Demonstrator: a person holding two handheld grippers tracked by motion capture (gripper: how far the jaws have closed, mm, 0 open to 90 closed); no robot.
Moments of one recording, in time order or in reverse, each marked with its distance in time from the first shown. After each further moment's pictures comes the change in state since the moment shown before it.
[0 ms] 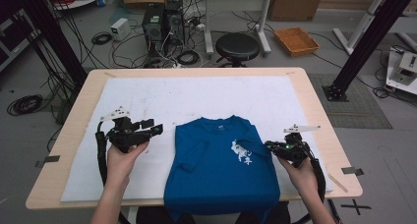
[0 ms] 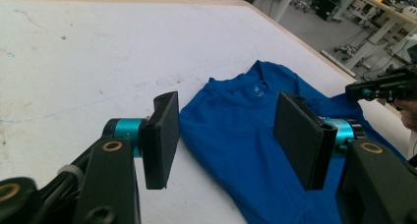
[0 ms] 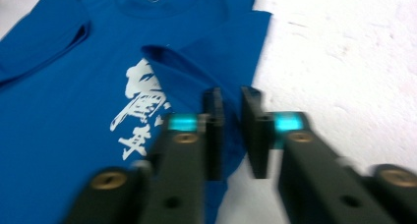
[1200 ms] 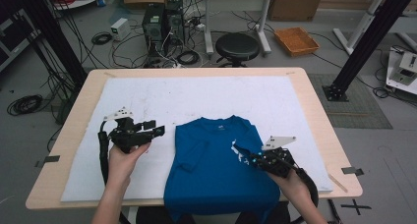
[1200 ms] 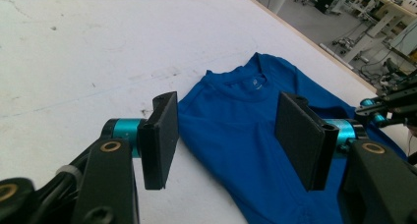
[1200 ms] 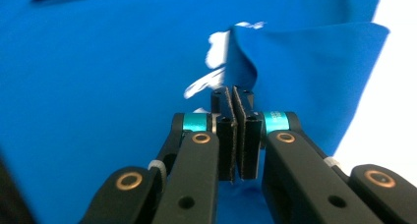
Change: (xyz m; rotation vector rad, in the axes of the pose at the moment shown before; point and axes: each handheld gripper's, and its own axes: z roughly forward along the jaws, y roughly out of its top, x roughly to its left) left arm -0.001 -0.001 0.005 0.029 -0.010 -0.001; right arm 0.054 -0.010 0.012 0.096 0.043 -0.329
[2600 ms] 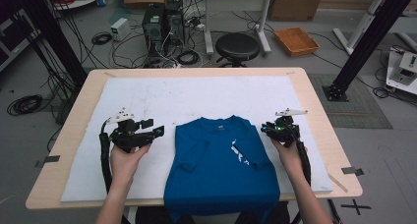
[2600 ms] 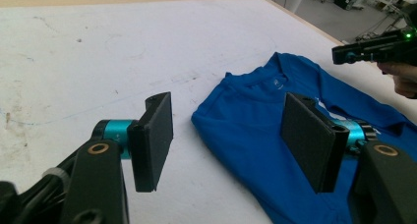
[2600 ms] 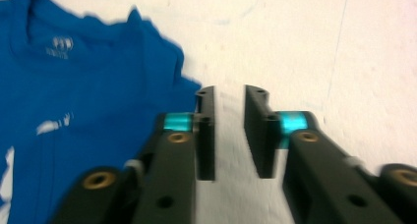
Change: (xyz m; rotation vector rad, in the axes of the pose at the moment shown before) left arm 0.002 -0.005 0.003 -0.023 0.070 0.068; right arm -0.095 0.022 0.027 -0.117 -0.242 0.322
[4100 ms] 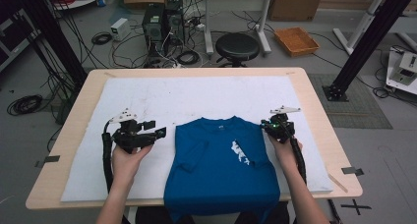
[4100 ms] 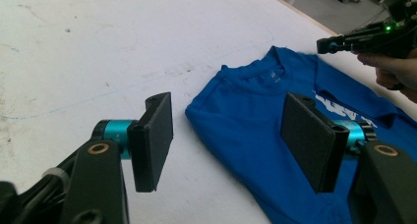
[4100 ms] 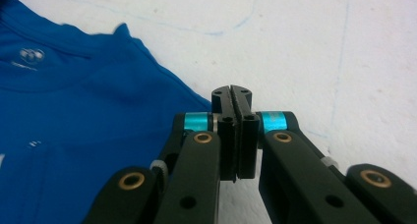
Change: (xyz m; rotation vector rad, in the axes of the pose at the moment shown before) left arm -0.001 -0.001 0.005 0.030 -0.013 -0.007; right arm 0.002 0.004 0.018 0.006 -0.070 -0.049
